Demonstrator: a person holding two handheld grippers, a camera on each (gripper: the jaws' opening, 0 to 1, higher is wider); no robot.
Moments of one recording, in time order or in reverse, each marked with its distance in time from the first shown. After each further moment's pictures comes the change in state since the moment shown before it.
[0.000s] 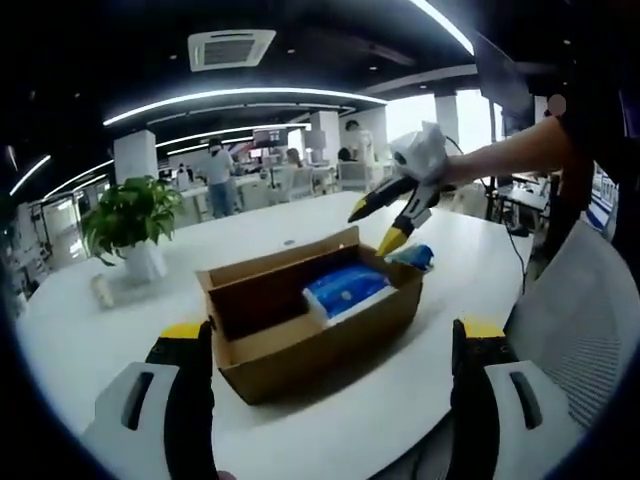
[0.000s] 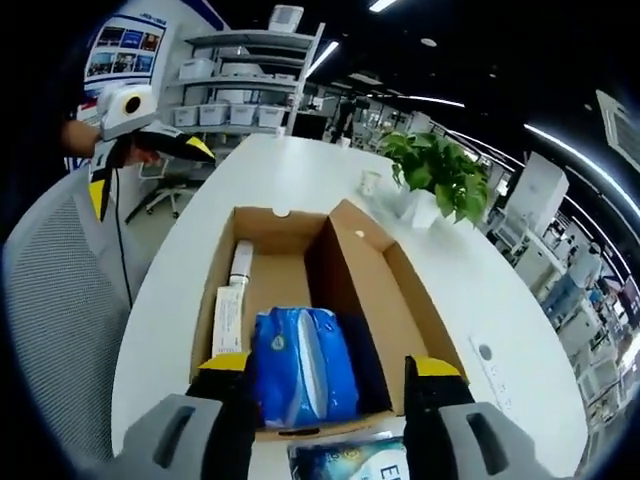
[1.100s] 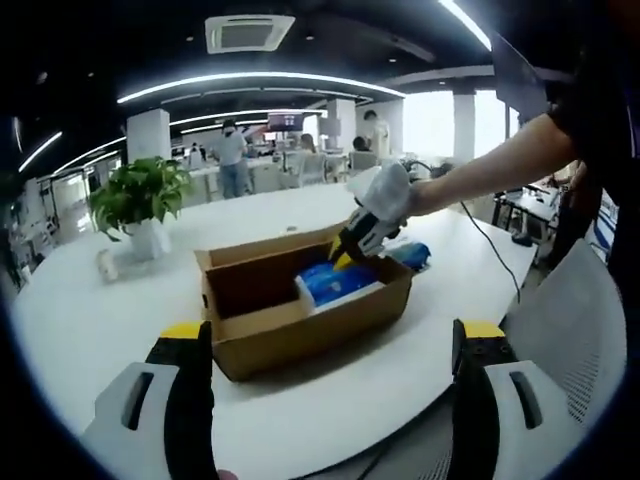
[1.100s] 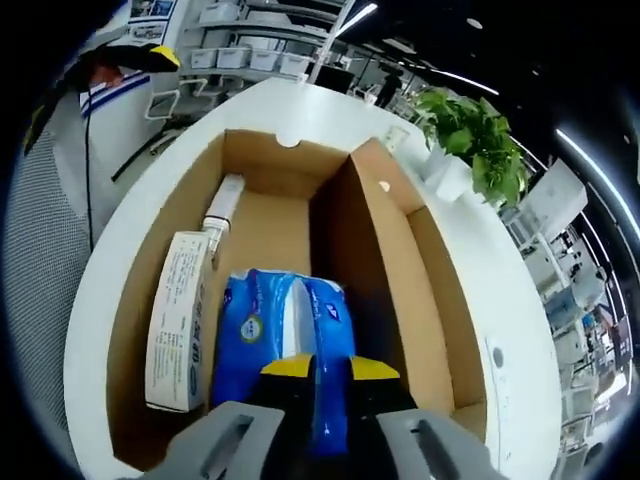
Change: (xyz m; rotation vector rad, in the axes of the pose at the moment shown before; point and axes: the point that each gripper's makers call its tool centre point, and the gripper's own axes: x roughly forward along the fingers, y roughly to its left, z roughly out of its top) left arm -0.010 -0.020 -0.002 -0.097 0.059 0.045; right arm 0.074 0.000 -0.031 -0.136 0.191 0.002
